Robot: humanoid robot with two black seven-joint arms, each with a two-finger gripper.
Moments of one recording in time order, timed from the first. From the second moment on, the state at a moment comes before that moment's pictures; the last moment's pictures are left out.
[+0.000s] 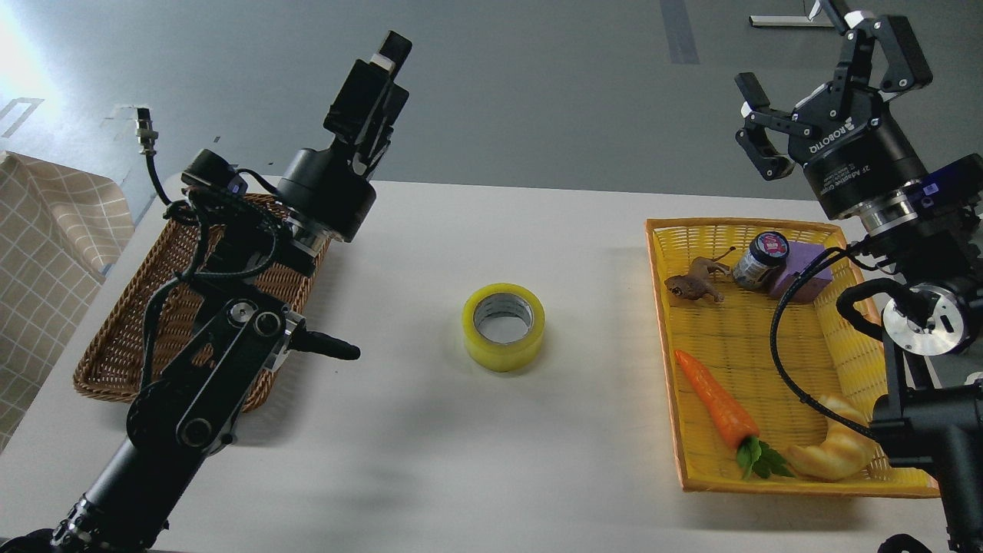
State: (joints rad) left arm -0.33 0.12 -1.20 -1.52 1.62 -0.02 -0.20; right arm 0.41 -0.09 1.59 1.39 -0.80 0.41 -0.05
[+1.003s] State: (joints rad) left arm -0.31 0.14 -0.97 -1.22 2.18 0.00 -0.06; right arm 0.50 -0.09 1.58 1.43 -0.80 0.41 -0.09
